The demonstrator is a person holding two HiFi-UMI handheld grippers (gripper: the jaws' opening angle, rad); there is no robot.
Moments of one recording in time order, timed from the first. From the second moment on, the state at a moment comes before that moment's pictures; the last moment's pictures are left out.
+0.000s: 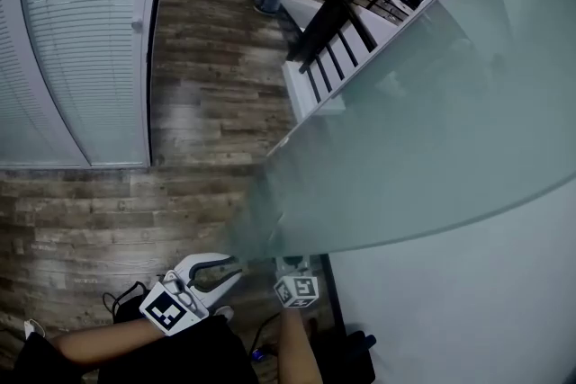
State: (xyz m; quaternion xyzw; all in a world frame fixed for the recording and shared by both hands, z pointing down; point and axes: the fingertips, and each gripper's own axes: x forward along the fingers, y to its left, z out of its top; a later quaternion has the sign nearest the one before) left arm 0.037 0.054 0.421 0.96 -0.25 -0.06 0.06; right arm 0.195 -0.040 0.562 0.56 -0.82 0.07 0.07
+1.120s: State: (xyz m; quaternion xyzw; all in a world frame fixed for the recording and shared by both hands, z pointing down) left arm 0.155 0.028 0.422 0.94 -0.34 -0.03 0.00; right arm 0.211 0.057 0.540 0.55 -0.83 0.06 0.03
